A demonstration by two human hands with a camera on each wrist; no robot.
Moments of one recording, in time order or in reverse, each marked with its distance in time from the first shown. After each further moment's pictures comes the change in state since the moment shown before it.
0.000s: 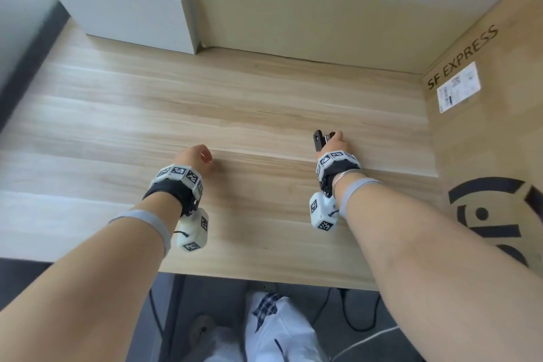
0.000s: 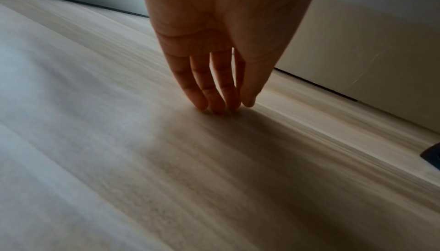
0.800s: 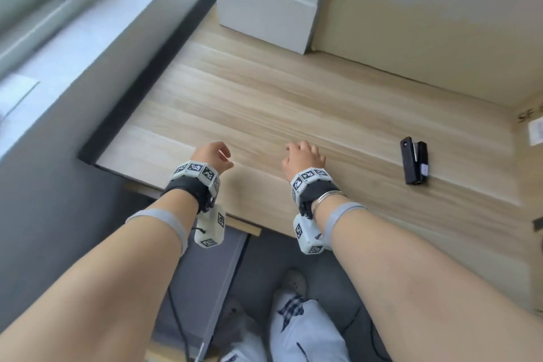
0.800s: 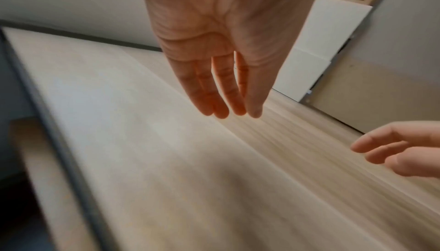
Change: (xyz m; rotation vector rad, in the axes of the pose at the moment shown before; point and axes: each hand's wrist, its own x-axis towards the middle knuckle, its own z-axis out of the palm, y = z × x) left_hand -0.092 -0.171 -0.076 -0.182 0.123 -0.111; right_hand -0.210 -0.119 0.129 -0.302 -0.020 -0.697
